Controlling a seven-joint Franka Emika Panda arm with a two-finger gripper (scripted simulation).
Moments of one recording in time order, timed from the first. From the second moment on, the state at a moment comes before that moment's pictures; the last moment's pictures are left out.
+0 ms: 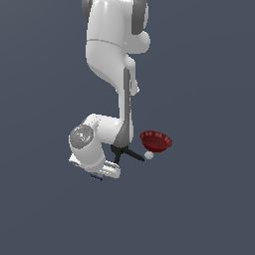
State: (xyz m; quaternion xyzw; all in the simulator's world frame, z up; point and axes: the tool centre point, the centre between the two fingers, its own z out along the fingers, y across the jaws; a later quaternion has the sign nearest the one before) arm 0.096 -0.128 0.025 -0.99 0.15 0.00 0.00
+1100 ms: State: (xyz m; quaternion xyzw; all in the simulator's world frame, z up) arm 0.100 -0.127 0.240 -0.99 0.15 0.00 0.00
